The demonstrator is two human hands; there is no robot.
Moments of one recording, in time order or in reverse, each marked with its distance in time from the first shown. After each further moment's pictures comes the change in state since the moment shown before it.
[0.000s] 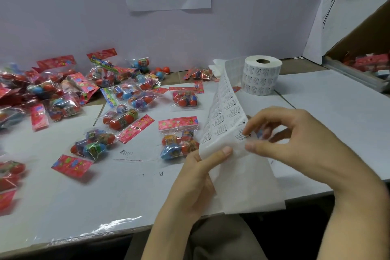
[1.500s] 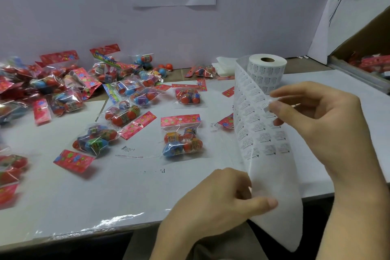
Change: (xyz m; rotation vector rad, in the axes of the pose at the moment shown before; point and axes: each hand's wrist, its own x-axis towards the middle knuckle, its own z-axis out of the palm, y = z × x) left_hand -0.024 0.014 0.025 1.269 -0.205 -0.118; right_hand 0.003 -0.006 -0.005 0.233 0.416 -0.055
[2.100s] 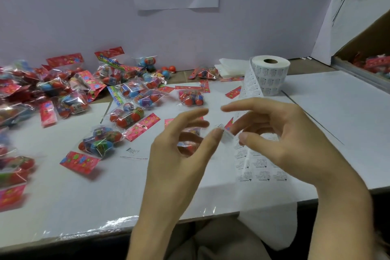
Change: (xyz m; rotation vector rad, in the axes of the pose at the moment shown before) left_hand -0.025 0.003 -0.038 -0.369 0.839 0.216; right_hand -0.005 -0.014 0.028 0.018 -0.473 -0.081
